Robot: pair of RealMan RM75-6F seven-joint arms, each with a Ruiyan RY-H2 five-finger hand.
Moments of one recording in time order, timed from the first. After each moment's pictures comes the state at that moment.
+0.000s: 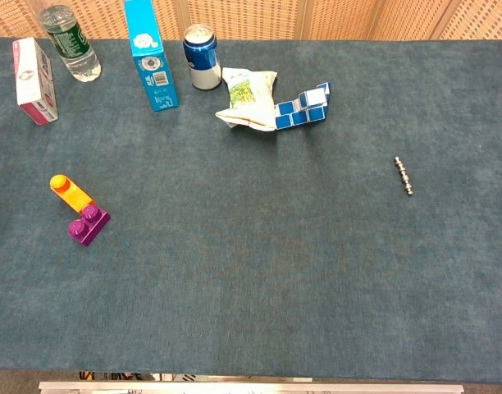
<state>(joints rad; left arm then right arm) -0.06 -1.10 -0.01 -1.64 1.55 1.52 0.16 0.06 -1.05 0.02 -1.53 -1.58 1.51 0.15</state>
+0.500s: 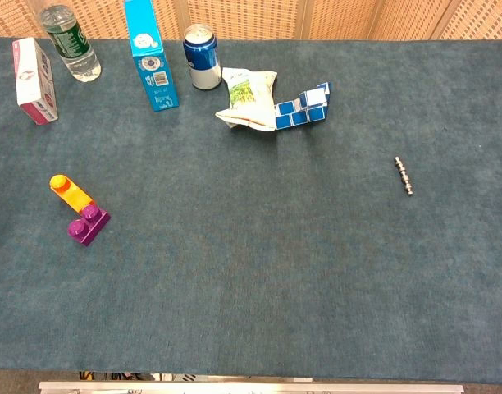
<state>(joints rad) -0.09 -1.09 0.00 -1.62 1.59 1.48 0.11 0.07 -1.03 0.03 -1.54 -1.59 1.51 0.14</state>
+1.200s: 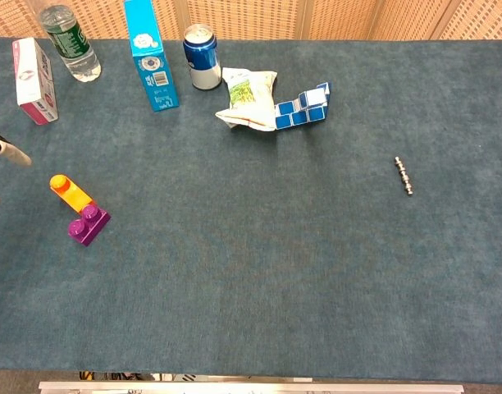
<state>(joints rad) -0.29 -1.09 0.09 -1.44 1.80 1.27 -0.11 0.07 -1.03 0.03 -1.56 -1.59 1.51 0.12</state>
